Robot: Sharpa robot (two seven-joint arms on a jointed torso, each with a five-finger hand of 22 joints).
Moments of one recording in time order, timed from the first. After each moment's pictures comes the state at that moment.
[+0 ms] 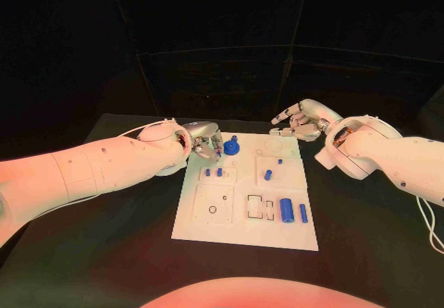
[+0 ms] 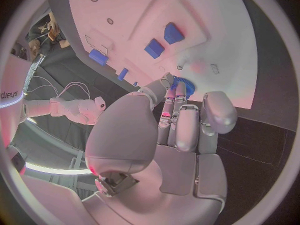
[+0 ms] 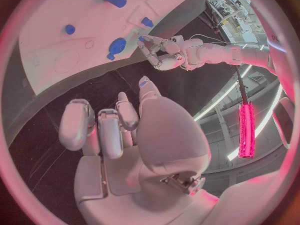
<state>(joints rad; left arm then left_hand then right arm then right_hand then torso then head) 1.22 -0.65 -0.09 1.27 -1.37 -0.17 -0.09 1.36 -0.06 0.43 -0.12 0.05 1.08 0.13 0.16 0.15 1.18 0.06 0.18 0.10 1.47 -0.02 1.34 1.14 0.12 1.41 0.08 1.12 1.17 1.24 -0.77 -0.03 1.41 -1.04 -0.33 0.00 1.38 -0.02 -0.09 0.22 0.27 0.87 0.16 0.15 0.07 1.33 0.07 1.21 1.24 1.47 -0.01 1.44 1.31 0.08 1.38 0.10 1.37 1.13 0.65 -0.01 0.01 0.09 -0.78</state>
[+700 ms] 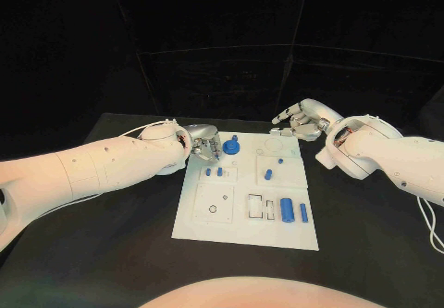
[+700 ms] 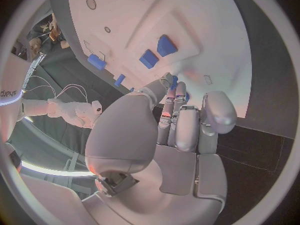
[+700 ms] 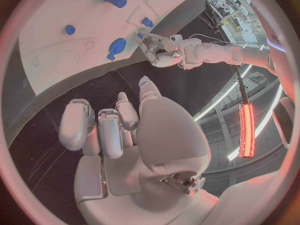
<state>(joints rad) 1.21 -0.64 -0.09 1.23 -1.37 -0.12 -0.09 1.36 -0.06 0.43 -0.12 0.05 1.08 0.13 0.16 0.15 1.18 0.07 0.18 0.10 1.47 -0.02 1.34 1.14 0.12 1.41 0.08 1.12 1.17 1.24 -0.77 -0.03 1.41 -1.04 -0.33 0.00 1.38 -0.02 -0.09 0.22 0.27 0.87 0.16 0.15 0.07 1.33 0.07 1.21 1.24 1.47 -0.01 1.44 1.31 0.08 1.38 0.10 1.37 1.13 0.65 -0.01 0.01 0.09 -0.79</state>
